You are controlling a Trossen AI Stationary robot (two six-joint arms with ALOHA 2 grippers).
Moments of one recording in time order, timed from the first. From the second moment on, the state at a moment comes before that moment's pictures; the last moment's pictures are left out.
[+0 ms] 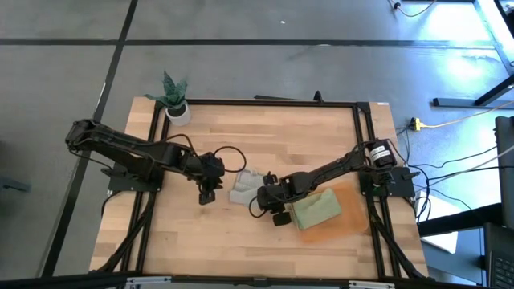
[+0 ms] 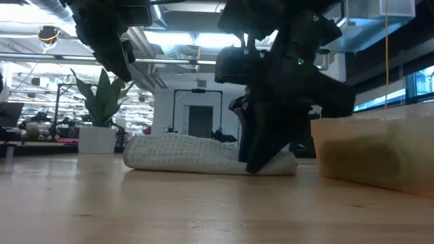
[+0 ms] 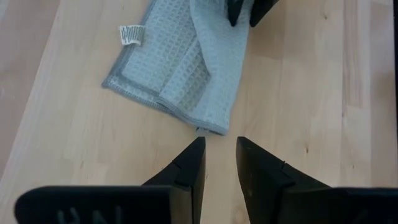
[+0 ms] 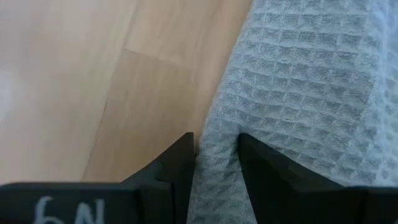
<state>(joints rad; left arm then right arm) -0.16 1.22 0.87 -0.61 -0.02 -0.39 0.23 2.01 1.26 -0.41 0.03 -0.05</state>
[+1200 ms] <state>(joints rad) -0.17 1.22 0.87 -0.61 -0.01 -0.41 -0.08 2.02 1.38 -0.60 -0.72 0.23</state>
